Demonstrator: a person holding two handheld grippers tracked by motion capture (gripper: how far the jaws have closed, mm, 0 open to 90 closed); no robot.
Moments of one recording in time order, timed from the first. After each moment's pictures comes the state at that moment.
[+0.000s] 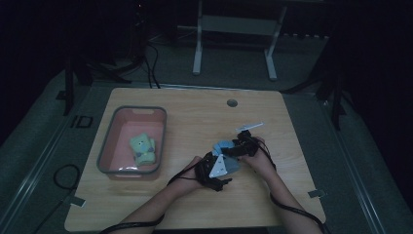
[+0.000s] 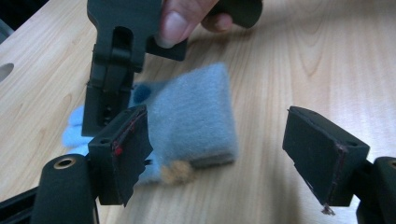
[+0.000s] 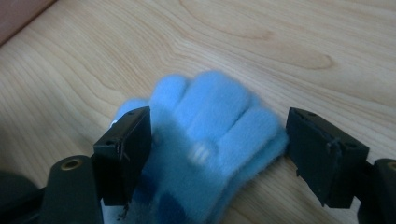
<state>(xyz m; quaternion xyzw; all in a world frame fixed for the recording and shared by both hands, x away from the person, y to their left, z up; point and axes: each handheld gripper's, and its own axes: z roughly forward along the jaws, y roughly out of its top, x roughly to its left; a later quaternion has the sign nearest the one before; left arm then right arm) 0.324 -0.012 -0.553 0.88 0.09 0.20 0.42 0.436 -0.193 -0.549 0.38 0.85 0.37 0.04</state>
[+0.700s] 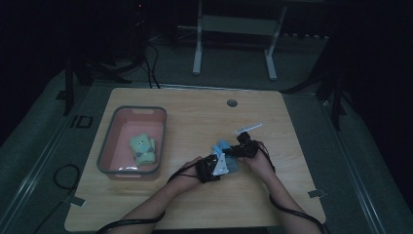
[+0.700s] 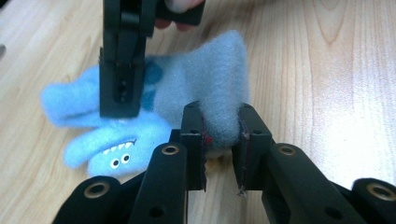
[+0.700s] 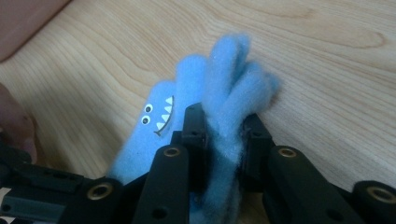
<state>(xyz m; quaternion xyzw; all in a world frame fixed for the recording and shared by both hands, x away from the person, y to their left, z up) 0.332 -0.014 -0.550 0.91 0.08 0.20 0.36 0.428 -0.192 -0.546 0.38 0.85 0.36 -0.01</state>
